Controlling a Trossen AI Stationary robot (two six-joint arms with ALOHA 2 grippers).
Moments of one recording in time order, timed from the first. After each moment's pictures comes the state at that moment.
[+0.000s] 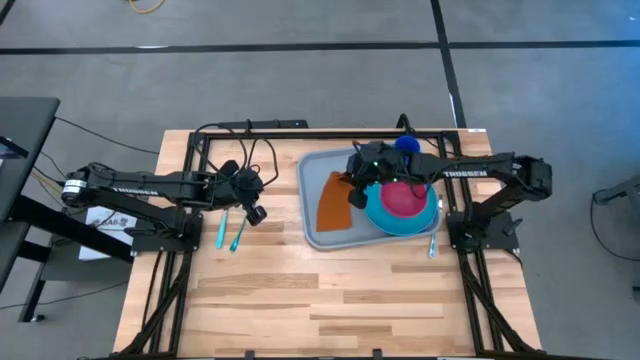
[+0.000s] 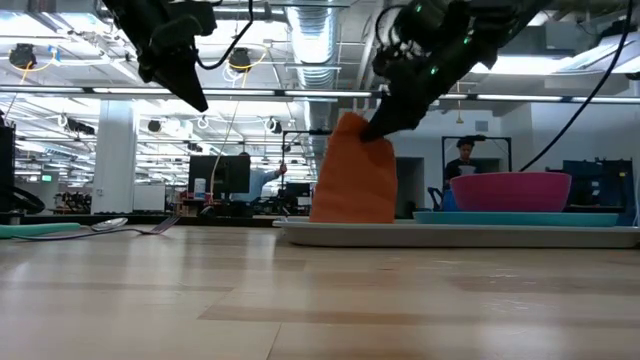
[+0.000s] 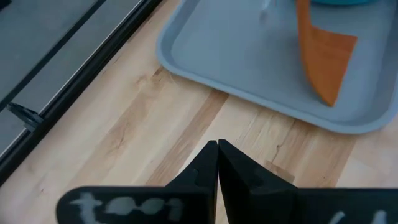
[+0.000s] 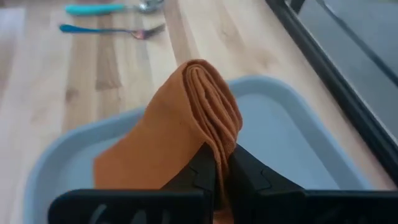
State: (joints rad) left arm -0.01 1.08 0.89 -0.74 -0.48 -0.40; right arm -0.28 1.48 0.93 -0.12 -0.05 -0.11
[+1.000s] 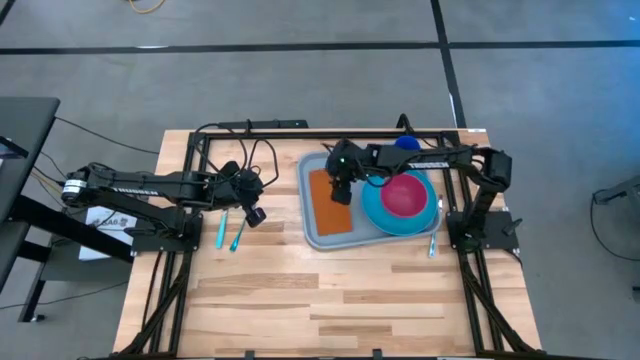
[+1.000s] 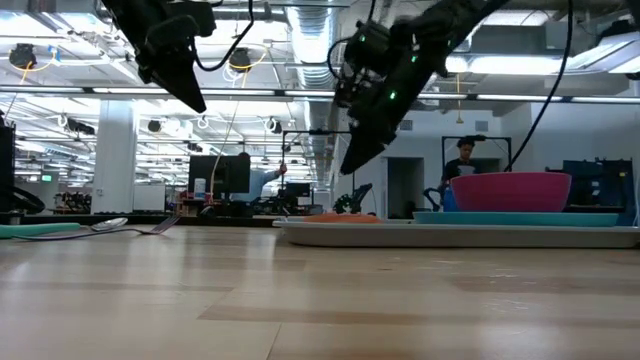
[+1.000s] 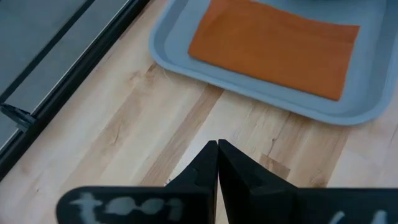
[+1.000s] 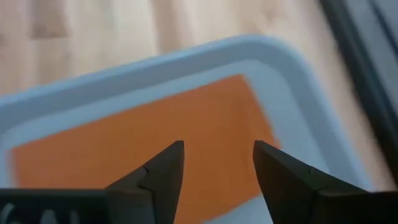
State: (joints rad) left arm -0.01 1.08 0.89 -0.75 -0.45 -0.39; right arm -0.29 1.78 1.23 -0.38 0.03 -0.19
